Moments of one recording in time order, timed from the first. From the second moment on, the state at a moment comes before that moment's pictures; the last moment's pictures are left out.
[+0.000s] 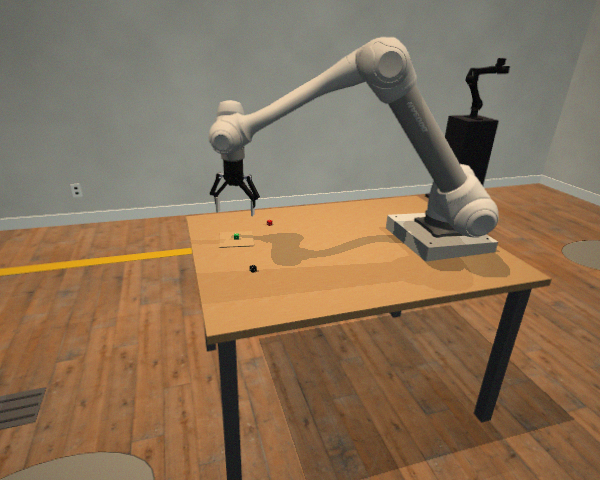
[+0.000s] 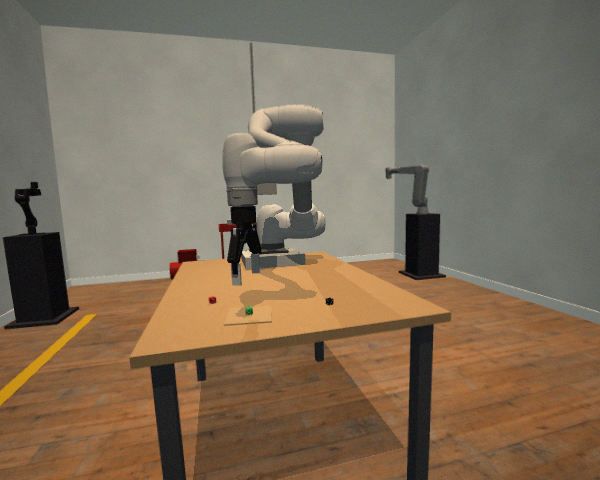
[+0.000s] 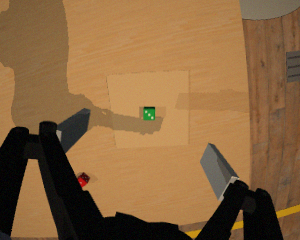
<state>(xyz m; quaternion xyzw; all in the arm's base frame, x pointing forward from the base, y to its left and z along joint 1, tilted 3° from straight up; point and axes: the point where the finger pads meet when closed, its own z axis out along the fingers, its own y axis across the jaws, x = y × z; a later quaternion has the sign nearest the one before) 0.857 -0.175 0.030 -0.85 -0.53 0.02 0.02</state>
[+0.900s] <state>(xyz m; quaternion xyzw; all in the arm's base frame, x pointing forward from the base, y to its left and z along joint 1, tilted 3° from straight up) 0.857 -0.175 0.025 -1.00 0.01 0.02 0.01</state>
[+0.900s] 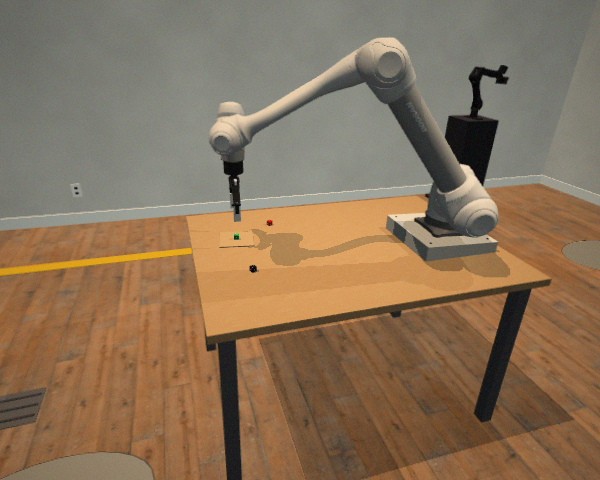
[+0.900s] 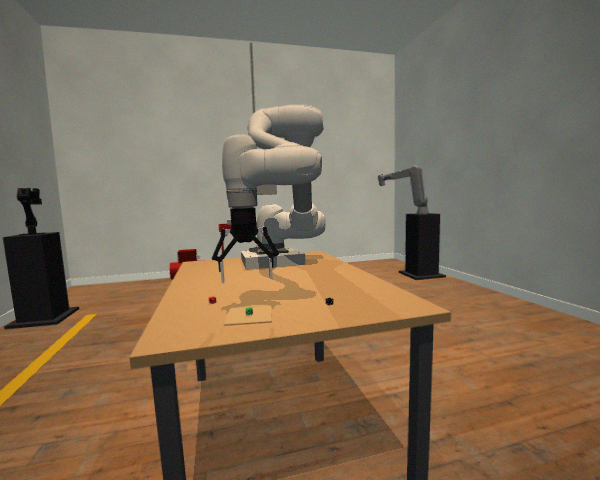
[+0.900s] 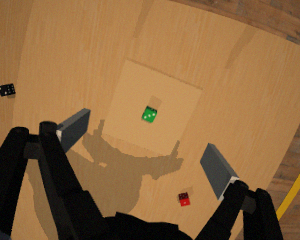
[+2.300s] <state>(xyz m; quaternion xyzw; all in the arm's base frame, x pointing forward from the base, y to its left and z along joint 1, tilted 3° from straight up) 0.857 -0.175 0.019 -0.67 0.74 0.02 -0.01</state>
